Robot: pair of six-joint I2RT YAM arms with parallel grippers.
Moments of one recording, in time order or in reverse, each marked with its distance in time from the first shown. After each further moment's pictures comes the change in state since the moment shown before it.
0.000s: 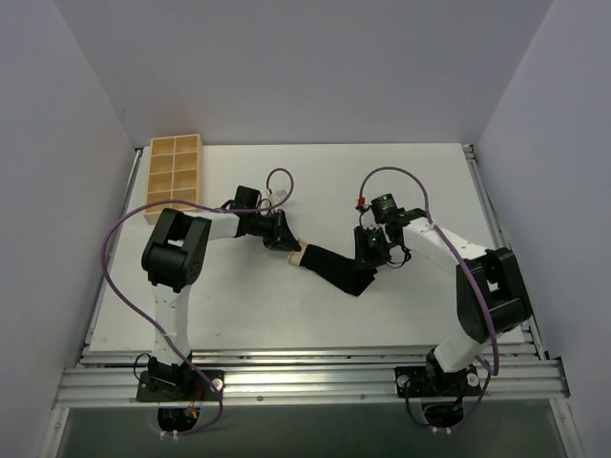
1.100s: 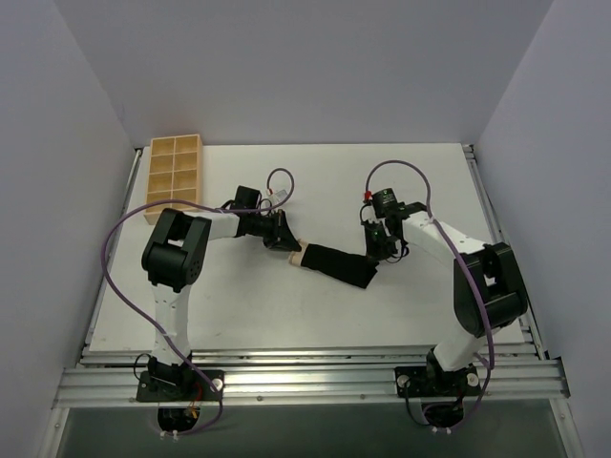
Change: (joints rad) left arm 0.000 0.003 0.001 -0.004 0.003 0.015; right arm -0.017 0.038 0.063 -0.043 0.191 0.022
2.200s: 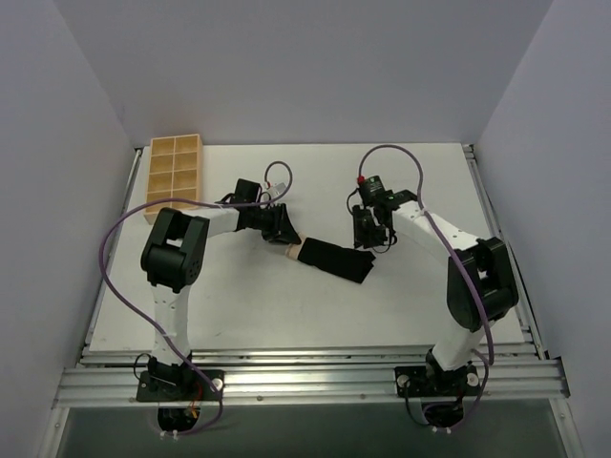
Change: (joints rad) left arm 0.001 -0.009 0.065 -0.058 -0.076 -0.005; right arm 0.040 0.058 0.151 -0.041 0.106 0.100
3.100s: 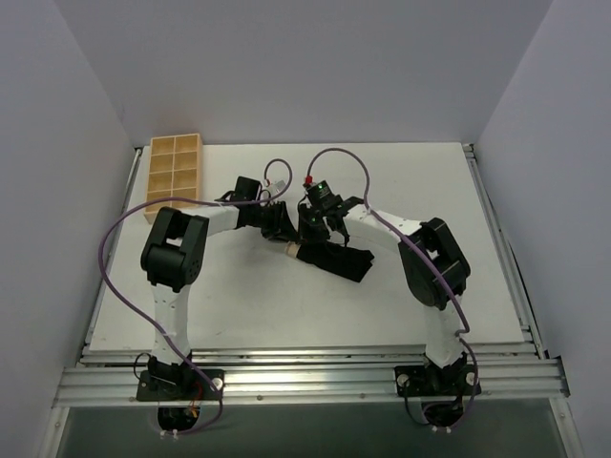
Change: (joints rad) left arm 0.001 -0.006 0.017 -0.033 -0.030 0.014; right arm 0.233 0.267 0.168 0.327 -0.136 0.193
